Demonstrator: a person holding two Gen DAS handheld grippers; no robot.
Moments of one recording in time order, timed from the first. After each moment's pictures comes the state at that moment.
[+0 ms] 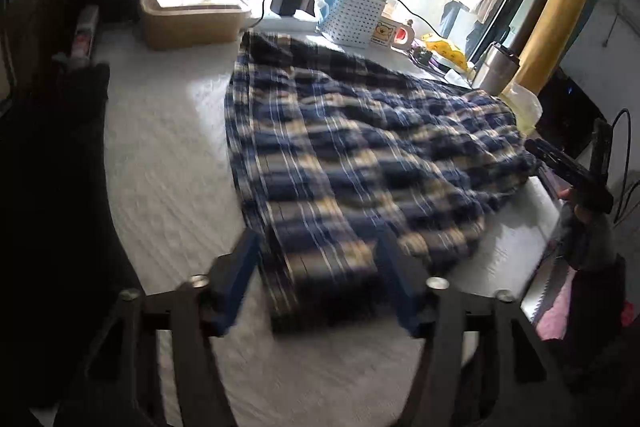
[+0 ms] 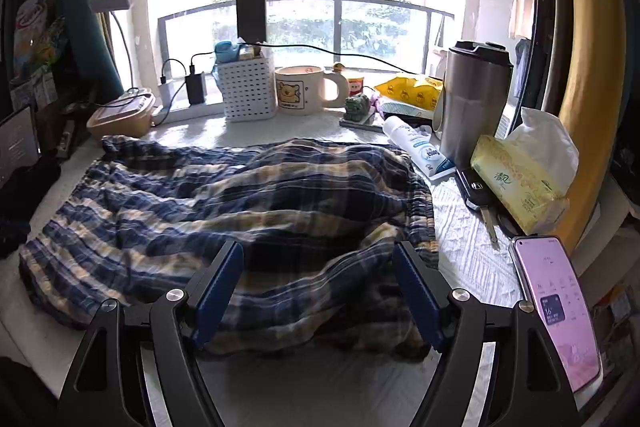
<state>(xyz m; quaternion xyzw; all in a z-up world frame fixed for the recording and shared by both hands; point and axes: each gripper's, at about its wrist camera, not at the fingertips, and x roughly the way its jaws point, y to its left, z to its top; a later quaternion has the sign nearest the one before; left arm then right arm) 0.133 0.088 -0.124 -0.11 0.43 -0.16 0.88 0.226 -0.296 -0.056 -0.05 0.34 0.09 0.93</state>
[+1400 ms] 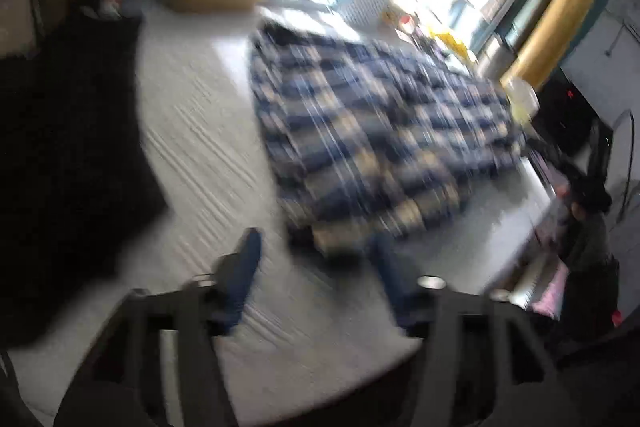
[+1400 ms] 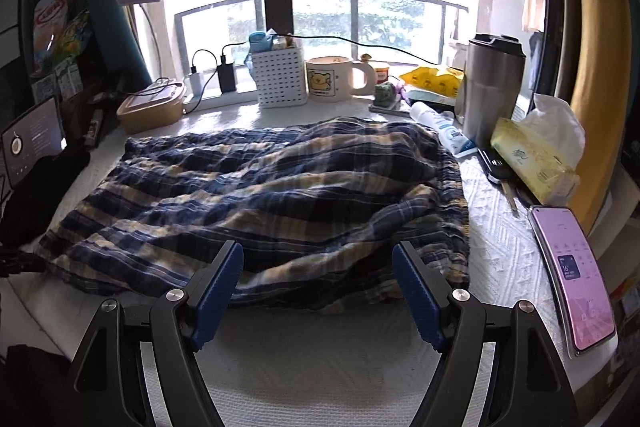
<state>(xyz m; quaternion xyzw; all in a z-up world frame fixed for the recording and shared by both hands) 0.098 0.113 -0.118 -0.13 0.44 -0.15 0.87 0.196 -0.279 -0.056 -0.04 0.35 0.12 0.93</state>
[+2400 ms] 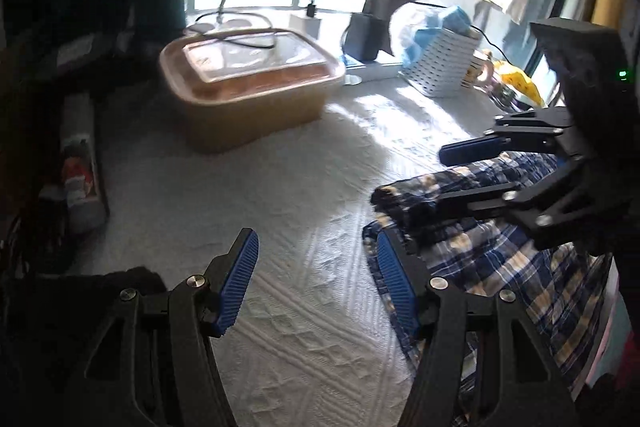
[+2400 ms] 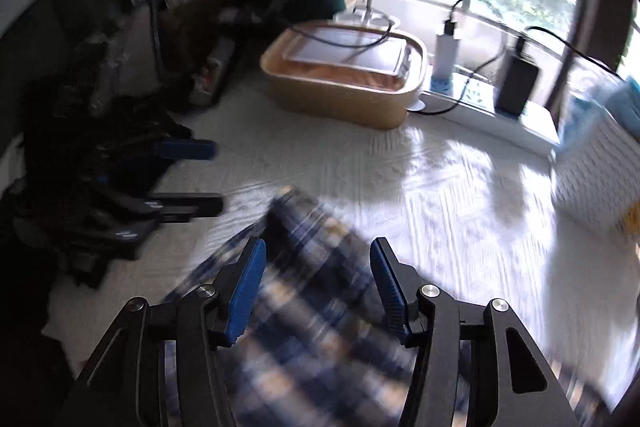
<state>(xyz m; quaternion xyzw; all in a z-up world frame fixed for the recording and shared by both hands) 0.297 0.171 -0.122 -0.06 0.42 -0.12 0.90 0.406 0.049 -0.091 -0.18 0.47 0.41 0.76</state>
